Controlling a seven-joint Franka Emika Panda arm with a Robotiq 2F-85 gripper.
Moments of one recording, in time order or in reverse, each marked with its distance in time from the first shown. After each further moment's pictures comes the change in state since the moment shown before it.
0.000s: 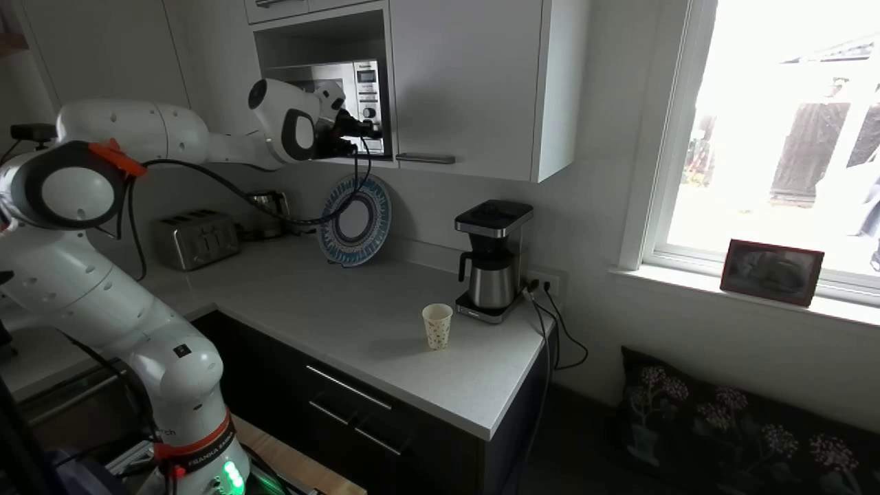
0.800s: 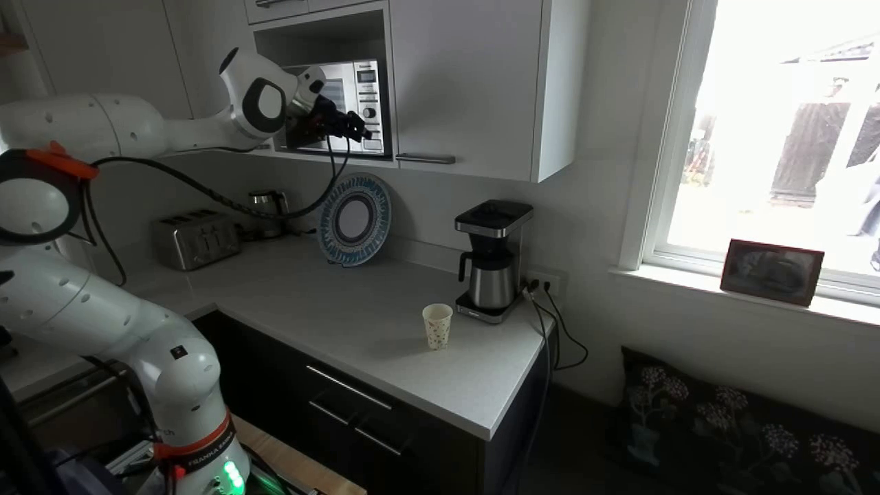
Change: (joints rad) arm -0.053 -0.144 0.053 0.050 -0.054 -0.427 0.042
